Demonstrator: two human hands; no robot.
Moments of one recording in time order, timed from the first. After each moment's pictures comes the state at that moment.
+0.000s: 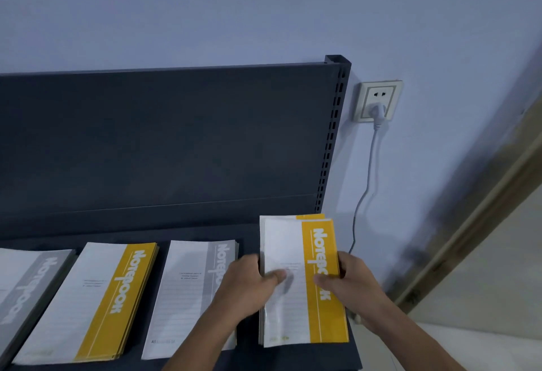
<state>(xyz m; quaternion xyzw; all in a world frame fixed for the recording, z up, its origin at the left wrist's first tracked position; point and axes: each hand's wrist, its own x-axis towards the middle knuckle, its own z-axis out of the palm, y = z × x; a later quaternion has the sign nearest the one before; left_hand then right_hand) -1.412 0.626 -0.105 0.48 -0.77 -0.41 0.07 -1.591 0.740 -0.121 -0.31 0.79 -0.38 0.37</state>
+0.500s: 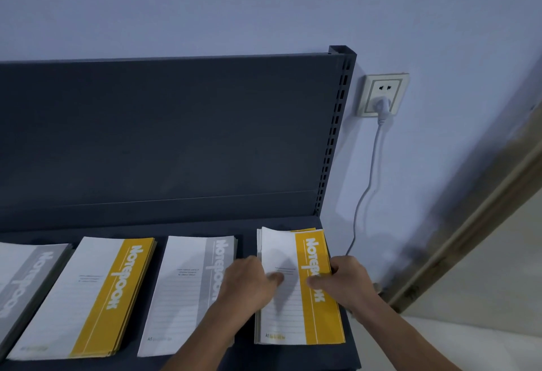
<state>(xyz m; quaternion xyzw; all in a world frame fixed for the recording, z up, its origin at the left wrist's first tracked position) -1.425 0.622 -0.127 0.52 -0.80 -0.29 0.01 -1.595 0.722 -0.142 -0.30 0.85 -0.27 0.34</state>
